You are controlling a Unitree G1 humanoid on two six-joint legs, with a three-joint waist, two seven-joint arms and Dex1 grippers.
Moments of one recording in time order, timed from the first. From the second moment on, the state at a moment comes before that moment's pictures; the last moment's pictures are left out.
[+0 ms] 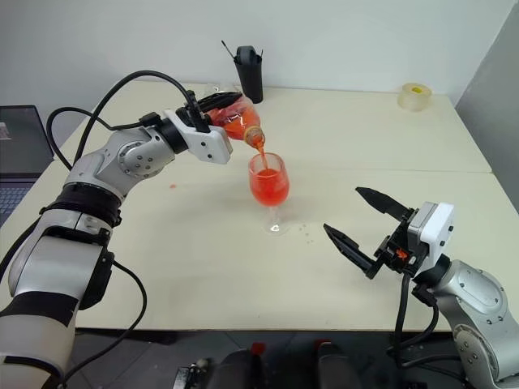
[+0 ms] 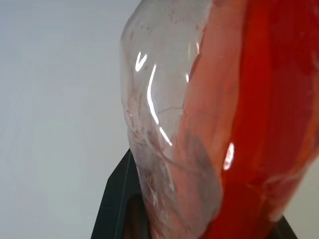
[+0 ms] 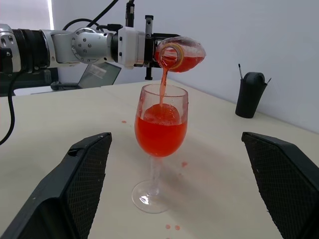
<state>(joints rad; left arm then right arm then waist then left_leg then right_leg) -1.18 0.65 -0.32 0.96 0.63 -0.89 -0.13 0.06 -0.57 -0.21 -0.70 0.65 0.30 0.65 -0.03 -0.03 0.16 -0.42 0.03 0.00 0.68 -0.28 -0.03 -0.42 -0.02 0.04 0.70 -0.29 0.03</state>
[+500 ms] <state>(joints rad) -1.01 0.49 0.01 0.88 -0.02 -0.39 -0.57 -0.05 -0.60 -0.20 -0.71 0.69 0.35 0.63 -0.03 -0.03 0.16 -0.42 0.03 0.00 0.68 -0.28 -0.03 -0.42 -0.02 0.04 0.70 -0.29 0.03</state>
